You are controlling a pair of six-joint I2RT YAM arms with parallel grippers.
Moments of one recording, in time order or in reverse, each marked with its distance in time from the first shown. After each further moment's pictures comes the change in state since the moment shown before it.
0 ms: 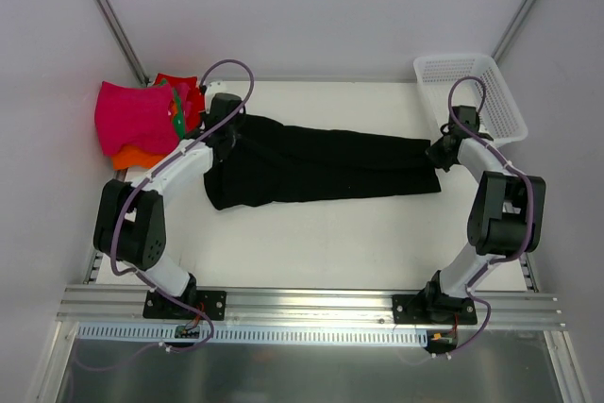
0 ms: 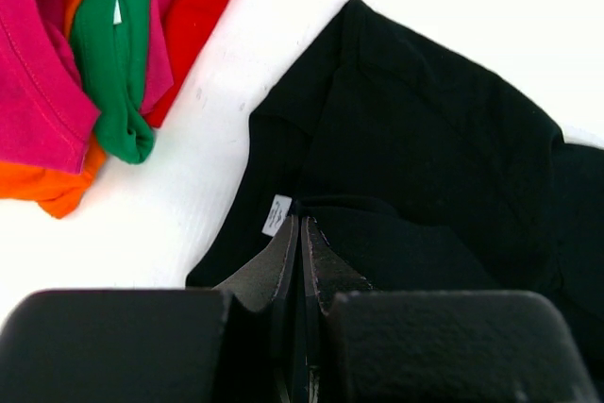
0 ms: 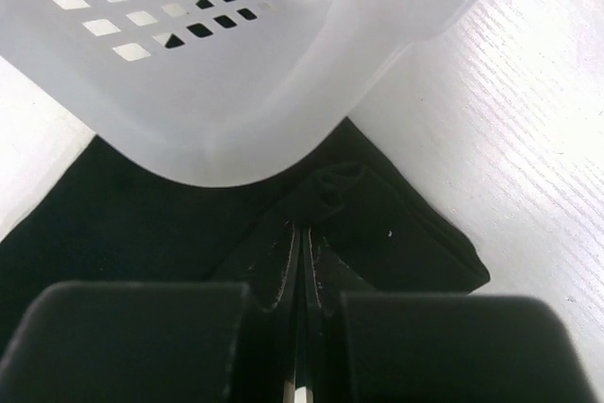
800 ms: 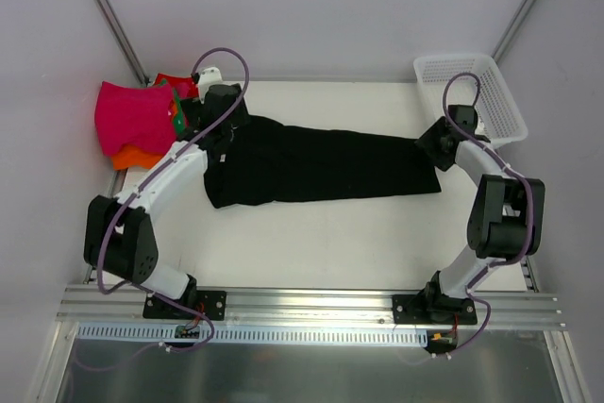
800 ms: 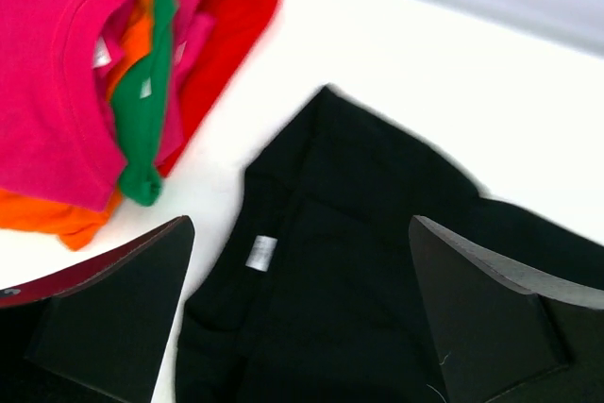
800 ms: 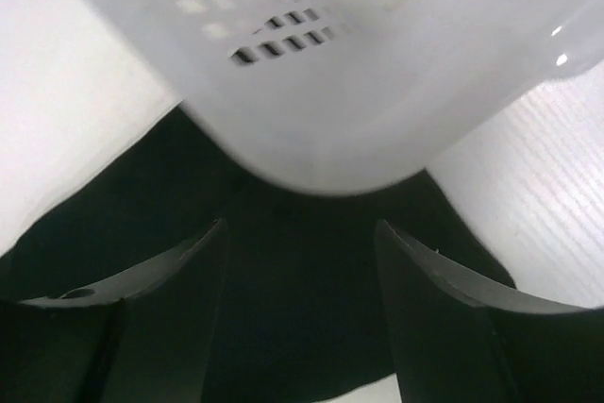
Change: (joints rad) left arm 0.001 -0.052 0.045 0.031 -0.056 0.005; right arm 0.020 0.000 -0.017 0.112 -0.034 -0.053
